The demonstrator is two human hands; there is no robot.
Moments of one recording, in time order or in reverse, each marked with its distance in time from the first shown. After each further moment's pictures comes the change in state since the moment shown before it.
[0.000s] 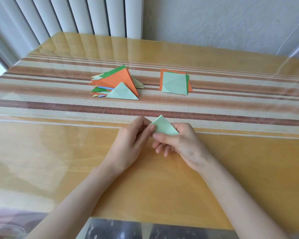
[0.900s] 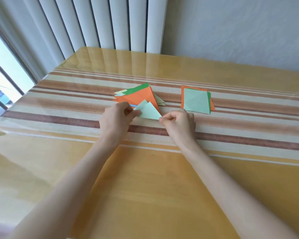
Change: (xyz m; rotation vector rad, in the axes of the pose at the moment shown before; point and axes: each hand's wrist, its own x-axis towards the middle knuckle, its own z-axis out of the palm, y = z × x) left_hand 0.078 -0.053 -0.081 0.452 0.309 -0.359; right_hand 0.104 -0.016 0.040 -0.685 0.508 -0.119
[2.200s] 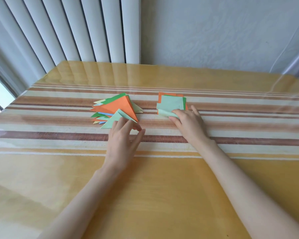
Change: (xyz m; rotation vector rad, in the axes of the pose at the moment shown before) left_hand -0.051 0.037 0.040 -0.153 0.041 0.401; right_hand 0.056 0.089 -0.064 -0.528 0.127 -0.522
